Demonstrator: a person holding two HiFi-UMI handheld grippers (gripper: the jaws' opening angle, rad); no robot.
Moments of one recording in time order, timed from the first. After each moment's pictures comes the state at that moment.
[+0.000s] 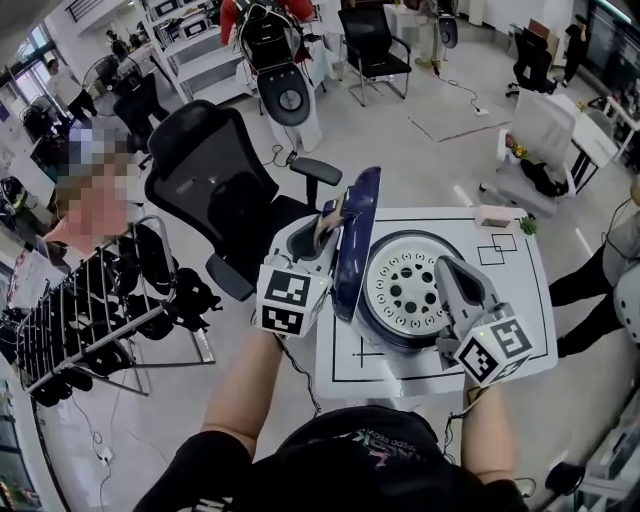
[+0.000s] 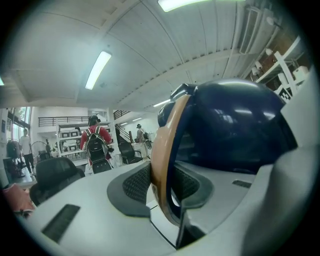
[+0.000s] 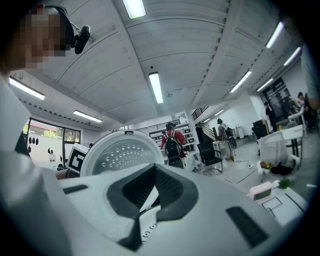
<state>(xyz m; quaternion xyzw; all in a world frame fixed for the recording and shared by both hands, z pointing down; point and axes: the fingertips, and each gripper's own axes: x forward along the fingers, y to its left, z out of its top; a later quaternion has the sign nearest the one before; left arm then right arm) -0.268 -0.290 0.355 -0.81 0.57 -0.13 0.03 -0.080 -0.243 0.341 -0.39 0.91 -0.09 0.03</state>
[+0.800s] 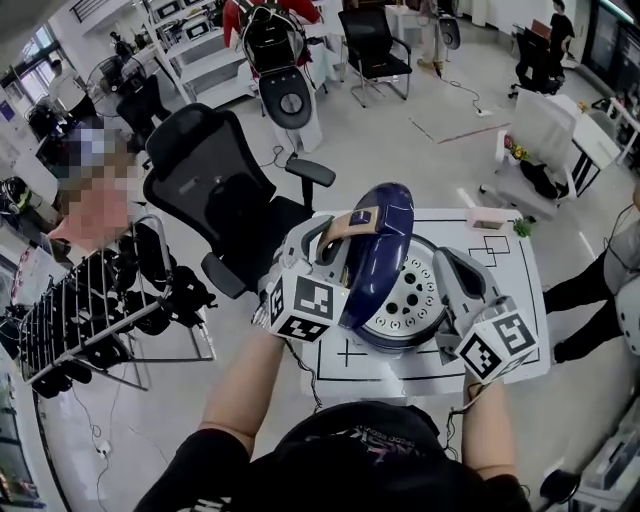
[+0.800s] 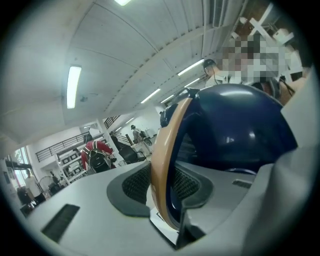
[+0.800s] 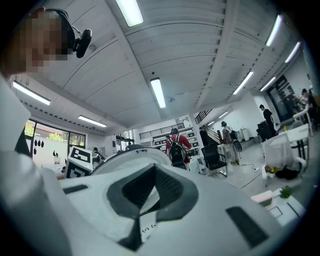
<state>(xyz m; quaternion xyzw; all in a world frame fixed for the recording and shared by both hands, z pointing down) -0.200 -0.288 0.349 -0.79 0.54 -0.25 0.13 -0.043 -0.250 0.315 -0.37 0.92 -0.08 0.06</state>
